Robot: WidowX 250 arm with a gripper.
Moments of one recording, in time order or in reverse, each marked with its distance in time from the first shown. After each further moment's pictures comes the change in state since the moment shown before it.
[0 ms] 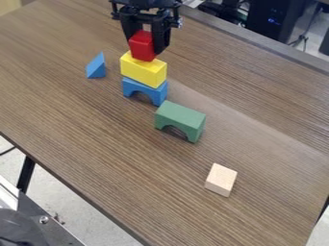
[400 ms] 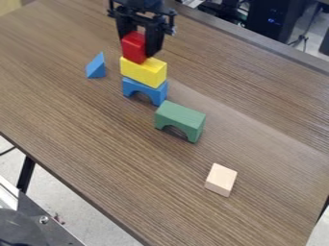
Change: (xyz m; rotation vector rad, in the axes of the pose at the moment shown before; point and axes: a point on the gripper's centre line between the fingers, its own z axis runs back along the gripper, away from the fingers) arm -0.008 -0.001 -0.006 0.143 0.065 -0.082
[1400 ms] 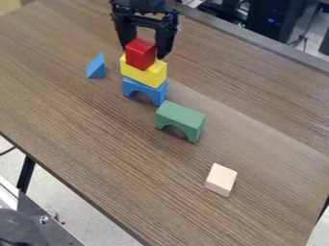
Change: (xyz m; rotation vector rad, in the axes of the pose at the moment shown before) arm 0.003 -0.001 0.005 -0.112 -0.026 0.060
